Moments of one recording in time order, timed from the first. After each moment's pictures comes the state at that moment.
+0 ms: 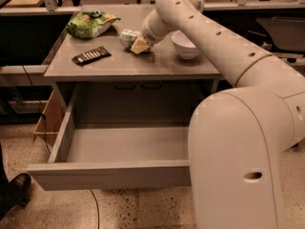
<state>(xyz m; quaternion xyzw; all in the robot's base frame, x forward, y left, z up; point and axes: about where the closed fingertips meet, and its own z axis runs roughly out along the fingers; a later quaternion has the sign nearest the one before) 0.850 0.036 0.853 -0.54 0.73 0.01 0.41</state>
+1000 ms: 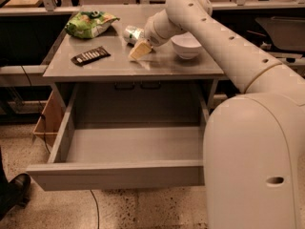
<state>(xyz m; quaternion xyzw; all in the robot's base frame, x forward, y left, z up) 0.831 0.041 0.855 -0.56 0.70 0.06 0.43</state>
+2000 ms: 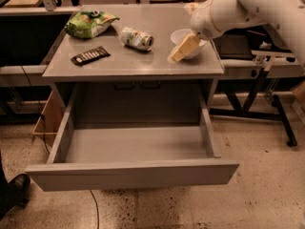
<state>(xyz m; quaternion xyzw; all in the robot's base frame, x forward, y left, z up) 0.726 -0.078 0.937 -0.58 0.67 0.07 0.46</state>
